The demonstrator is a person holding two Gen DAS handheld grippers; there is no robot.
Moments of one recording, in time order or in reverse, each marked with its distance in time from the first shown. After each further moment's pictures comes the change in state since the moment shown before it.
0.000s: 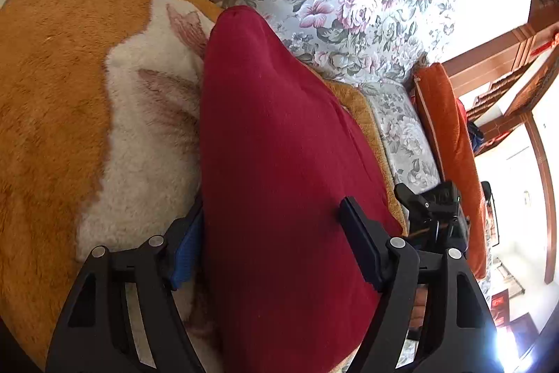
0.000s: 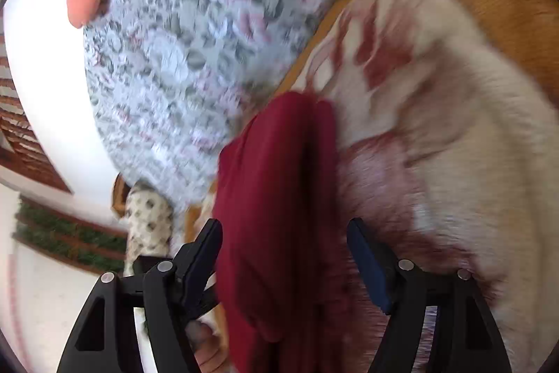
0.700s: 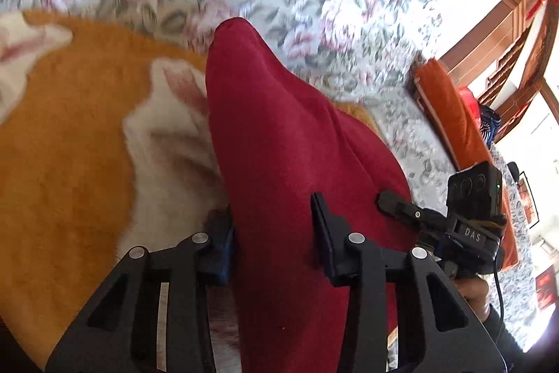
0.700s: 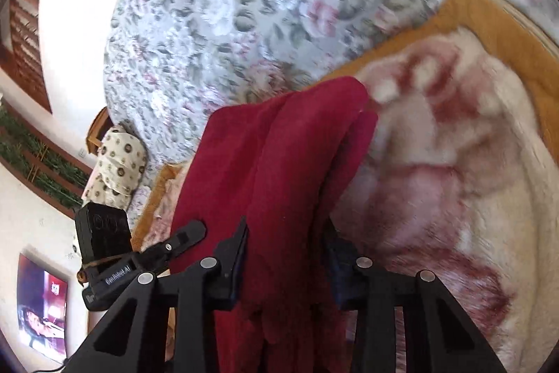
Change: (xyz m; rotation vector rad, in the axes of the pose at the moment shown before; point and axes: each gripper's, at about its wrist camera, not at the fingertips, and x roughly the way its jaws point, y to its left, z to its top) left arm -0.047 -0.030 0.005 0.158 -0.135 0.121; right arm 0.015 0.070 -0.014 -0.355 -0.011 -0.155
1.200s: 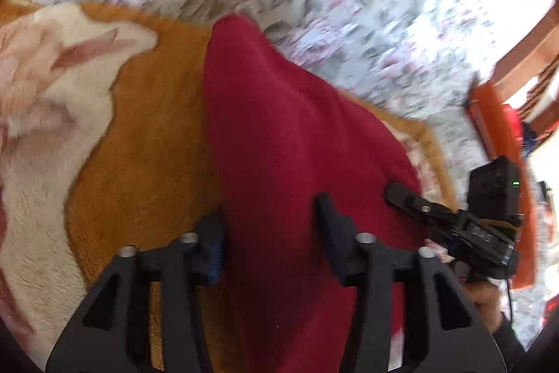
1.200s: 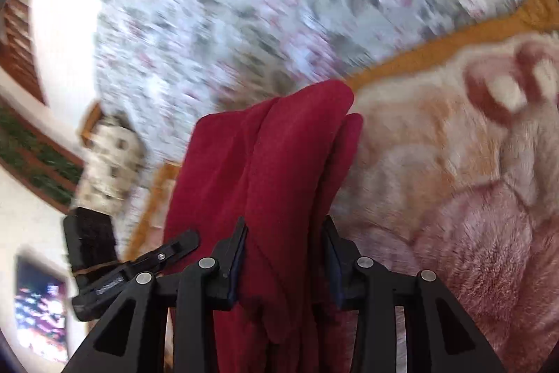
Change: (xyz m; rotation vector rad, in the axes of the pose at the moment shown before) left arm -0.008 0.097 0.027 -0.062 0.042 0.180; right arm 0.119 0.043 0.018 -0.007 0.068 -0.041
